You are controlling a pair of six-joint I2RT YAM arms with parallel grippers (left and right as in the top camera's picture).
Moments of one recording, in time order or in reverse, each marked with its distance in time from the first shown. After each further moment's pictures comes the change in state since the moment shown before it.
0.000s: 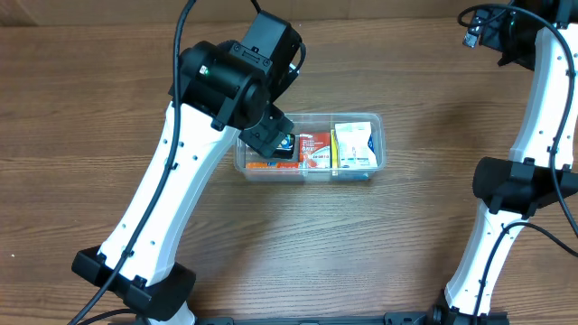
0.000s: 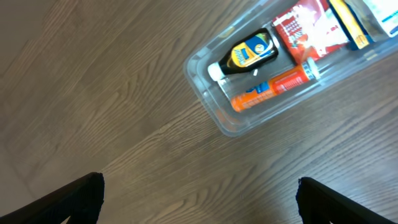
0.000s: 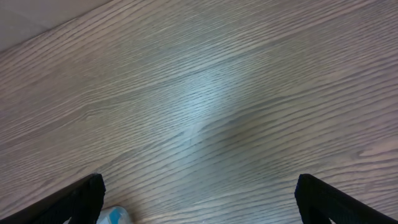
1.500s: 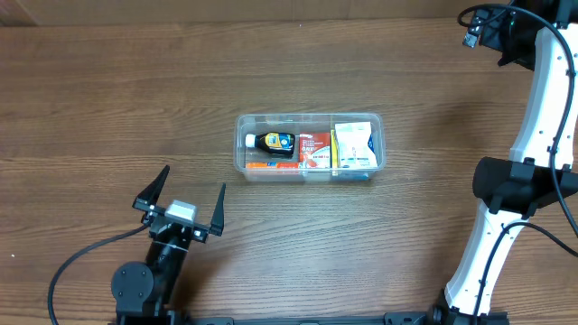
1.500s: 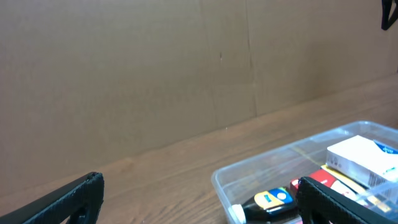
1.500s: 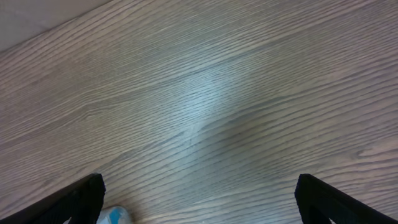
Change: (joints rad) left arm 0.467 -1.621 -2.089 1.811 0.507 0.032; right arm 0.000 0.000 0.000 0.001 0.000 0.000
